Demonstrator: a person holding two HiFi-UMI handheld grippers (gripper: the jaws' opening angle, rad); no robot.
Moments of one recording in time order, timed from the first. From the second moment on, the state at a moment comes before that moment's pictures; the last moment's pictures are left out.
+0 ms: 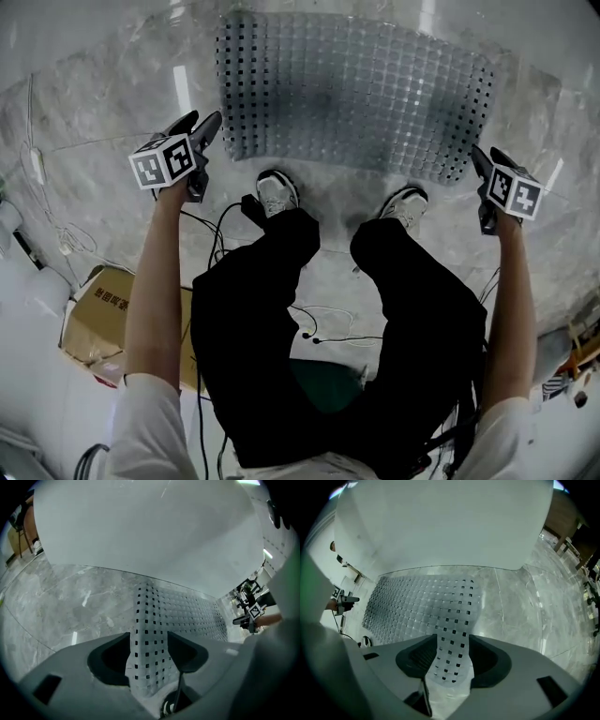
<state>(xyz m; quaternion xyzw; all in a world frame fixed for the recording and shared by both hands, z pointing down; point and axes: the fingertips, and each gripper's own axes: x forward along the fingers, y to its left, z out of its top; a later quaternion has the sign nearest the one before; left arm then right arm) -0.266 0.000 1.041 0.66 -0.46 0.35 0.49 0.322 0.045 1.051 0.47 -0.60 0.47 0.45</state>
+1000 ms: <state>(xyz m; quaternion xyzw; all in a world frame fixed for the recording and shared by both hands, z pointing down) -0.229 -0.038 1.138 0.66 -0.43 0.34 0.51 0.336 0.020 1.140 0.47 -0.61 0.50 0.40</state>
